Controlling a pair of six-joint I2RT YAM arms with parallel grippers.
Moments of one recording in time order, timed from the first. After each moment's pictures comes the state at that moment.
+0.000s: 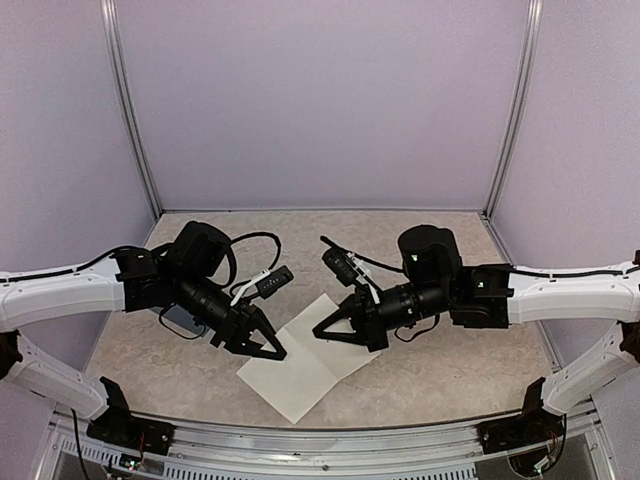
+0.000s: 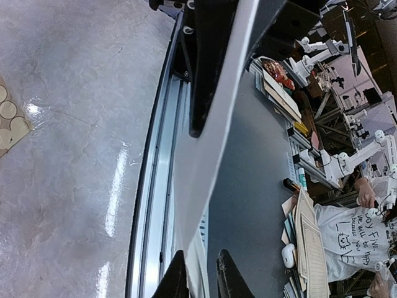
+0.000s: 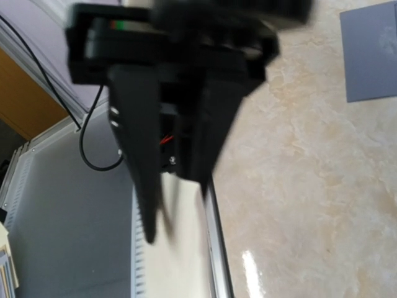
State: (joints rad) left arm -0.87 1.27 0.92 -0.42 0.91 -0.12; right arm 1.08 1.36 0.94 0.04 -0.55 0.28
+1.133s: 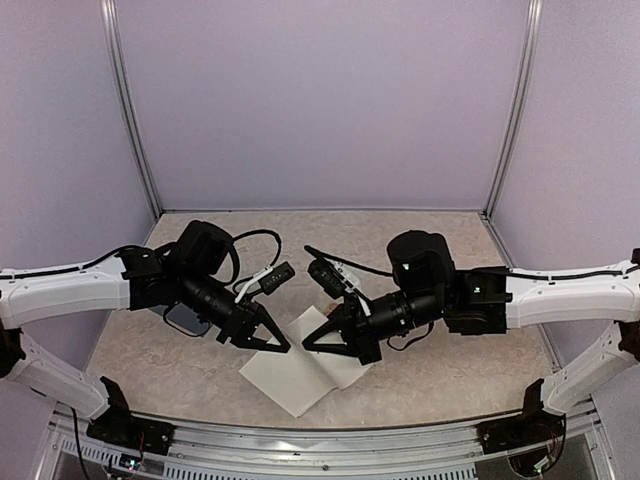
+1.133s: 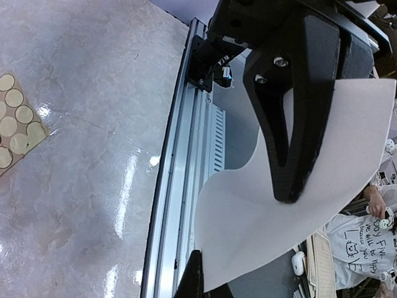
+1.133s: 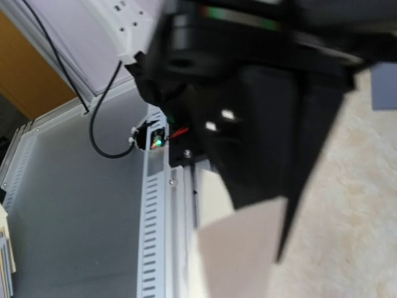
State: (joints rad) left arm -0.85 1.31 0.92 -0.39 0.88 -0.13; right arm 1.16 1.38 0.98 0.01 -0.51 0.23
